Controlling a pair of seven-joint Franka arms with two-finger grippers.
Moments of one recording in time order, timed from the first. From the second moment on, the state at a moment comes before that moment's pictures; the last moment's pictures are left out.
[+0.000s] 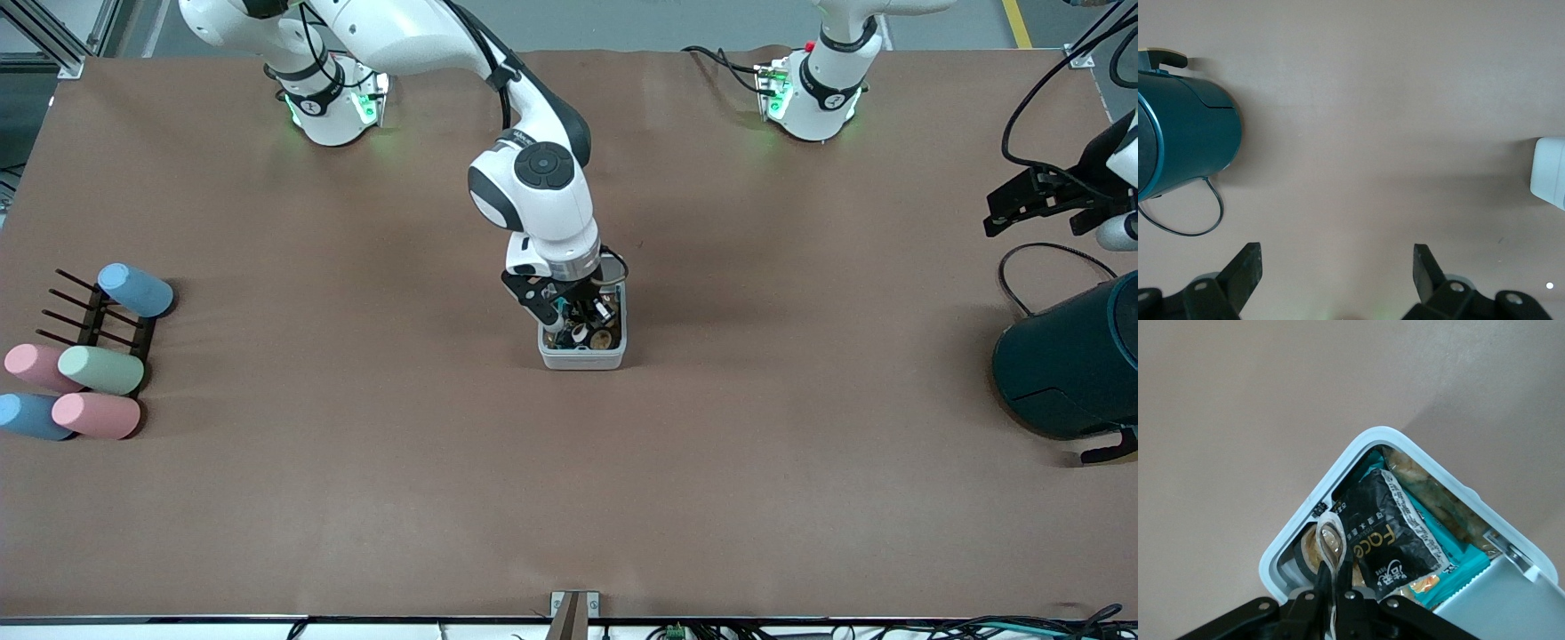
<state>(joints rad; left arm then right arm) -0.07 0.03 0.01 -1.46 0.01 1.48 -0.04 0.84 0.64 -0.04 -1.50 -0.01 2.38 1.69</state>
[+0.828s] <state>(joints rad) -0.06 0.04 0.01 -1.46 0.01 1.48 -0.04 0.84 0.64 -0.05 -1.50 -0.01 2.33 1.69</state>
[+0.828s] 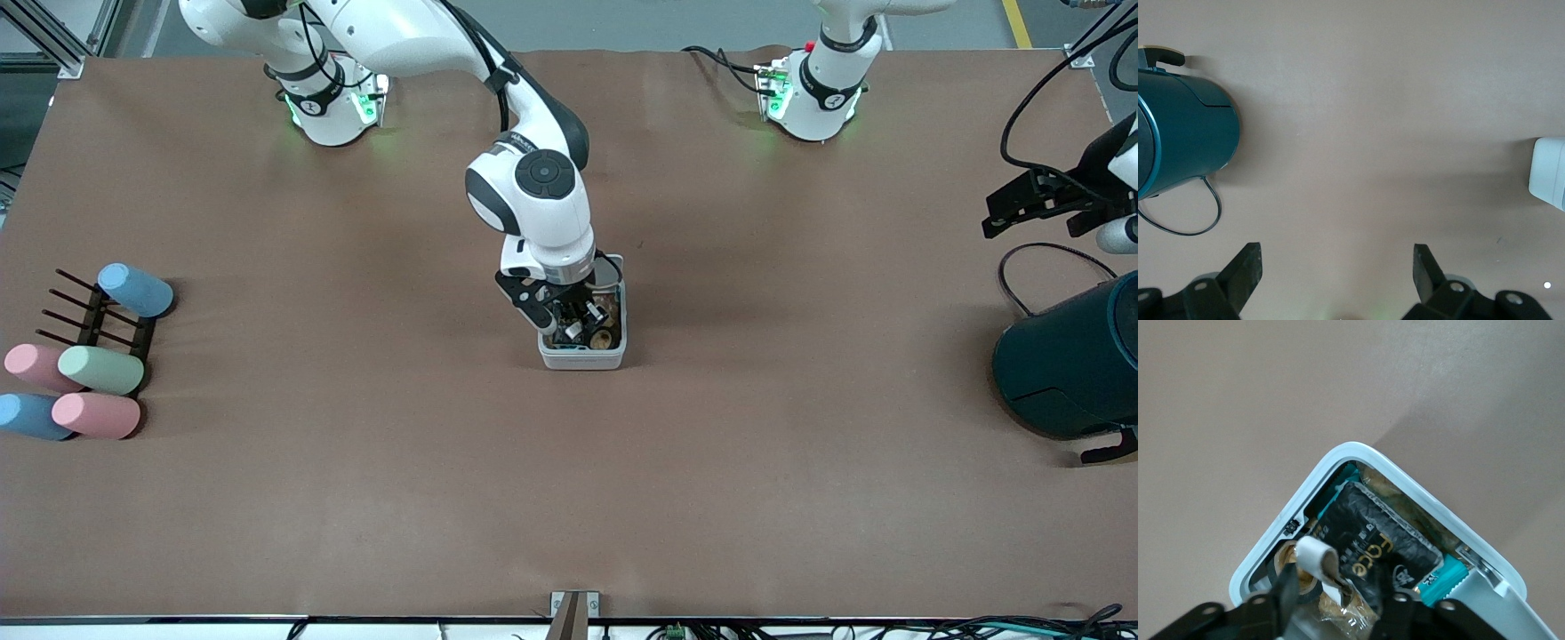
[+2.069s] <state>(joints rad) -0.04 0.04 0.01 -1.46 0.01 1.48 -0.04 0.64 0.47 -0.07 -1.35 0.04 1.90 1.56</state>
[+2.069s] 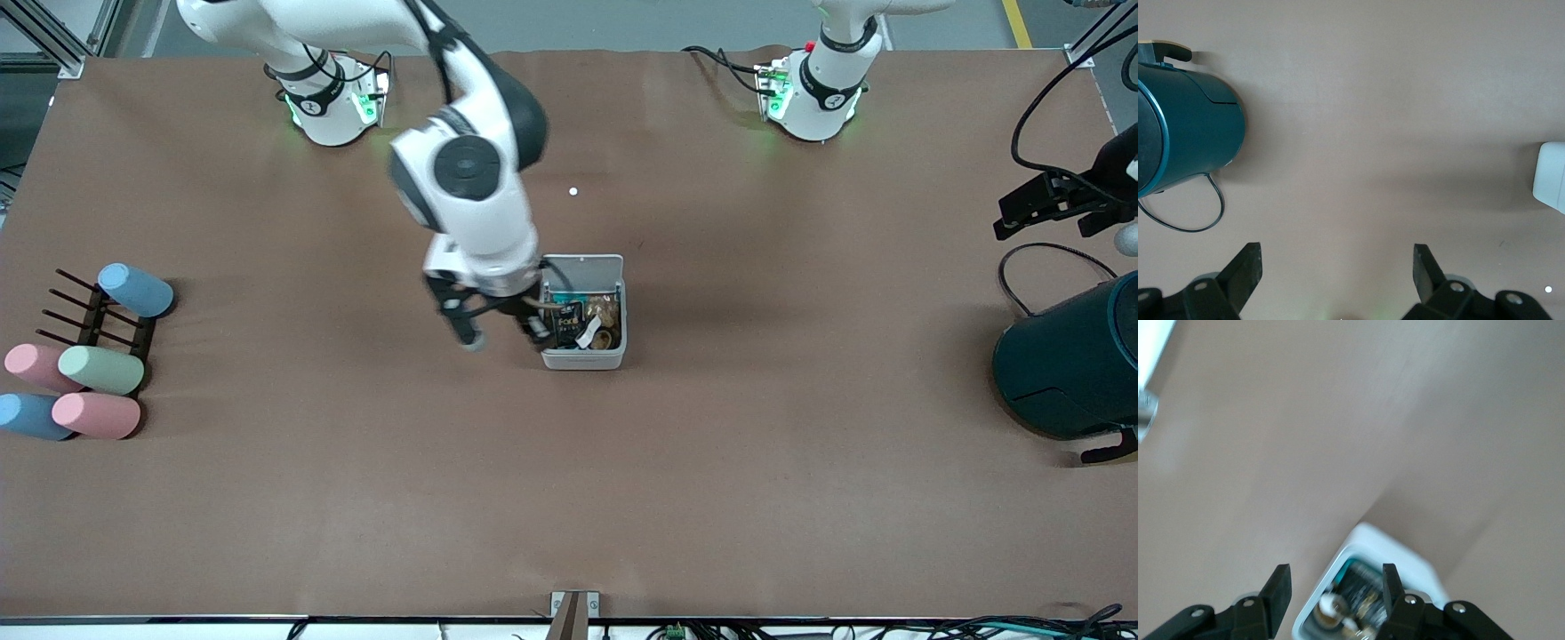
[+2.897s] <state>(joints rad) -0.04 0.04 0.01 -1.46 0.01 1.48 -0.04 0.06 0.16 -0.07 -1.36 0.13 1.24 0.35</state>
